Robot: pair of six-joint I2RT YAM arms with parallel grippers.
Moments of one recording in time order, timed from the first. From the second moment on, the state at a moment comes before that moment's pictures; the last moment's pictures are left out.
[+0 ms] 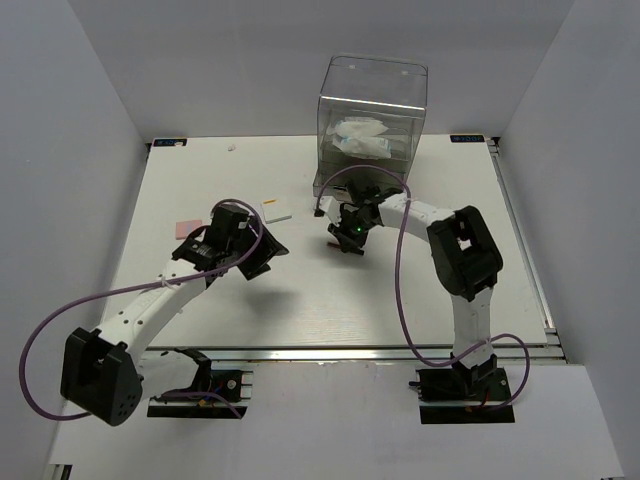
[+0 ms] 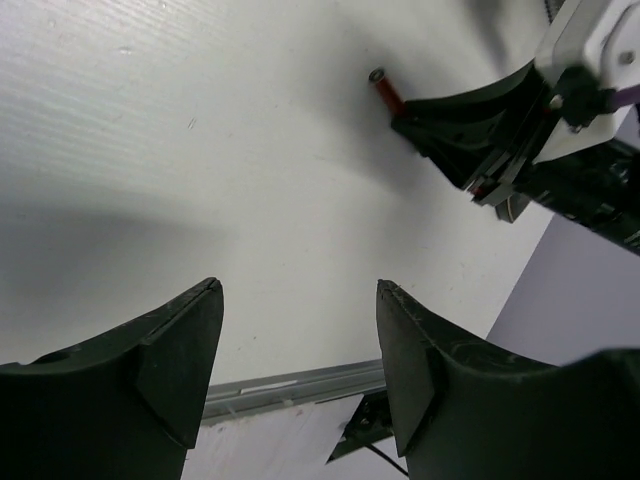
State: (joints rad) left arm -0.45 1.17 0.86 -0.53 0.09 -1.05; right arm 0.57 2.05 1.44 -0.53 -0.42 -0.67
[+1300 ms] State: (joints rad) left arm -0.43 1.16 0.80 -0.16 0.07 -1.02; right arm 0.44 2.05 1.81 -0.53 -0.20 -0.75
